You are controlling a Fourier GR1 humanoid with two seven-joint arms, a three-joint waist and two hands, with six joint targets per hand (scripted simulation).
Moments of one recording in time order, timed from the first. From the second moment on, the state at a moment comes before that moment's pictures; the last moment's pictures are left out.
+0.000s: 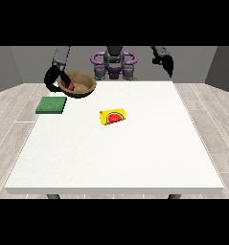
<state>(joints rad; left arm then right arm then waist) -0.33 0.16 0.06 -1.18 -0.02 0.01 -0.24 -0.62 -0.38 -0.13 -0.63 0.10 -0.30 0.14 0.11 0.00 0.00</state>
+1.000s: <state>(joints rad) -0.34 0.47 0.37 -1.12 0.20 -0.22 -0.31 -0.51 -0.56 -0.27 -0.71 0.02 -0.14 0.05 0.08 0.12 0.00</state>
